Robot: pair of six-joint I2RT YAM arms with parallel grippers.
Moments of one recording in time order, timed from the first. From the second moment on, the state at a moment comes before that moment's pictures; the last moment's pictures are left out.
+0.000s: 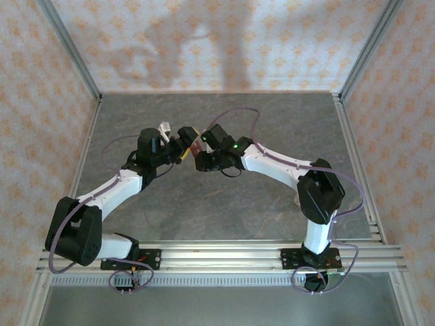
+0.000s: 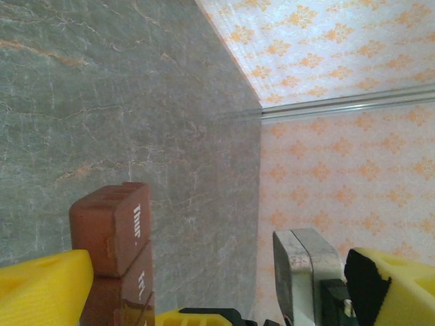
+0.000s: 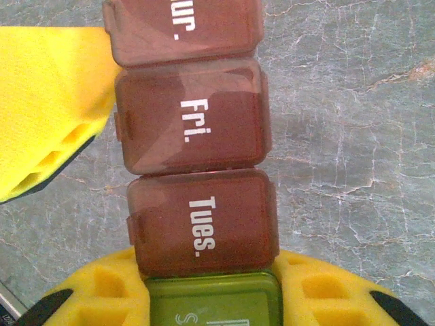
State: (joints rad) left arm -0.27 1.34 0.73 0.23 0.41 -1.16; right arm 0.82 1.82 1.44 -0.55 -0.15 0.57
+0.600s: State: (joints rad) left arm -0.30 1.36 0.76 0.25 0.39 -1.17; right arm 0.82 1.83 1.44 -0.55 -0.14 0.59
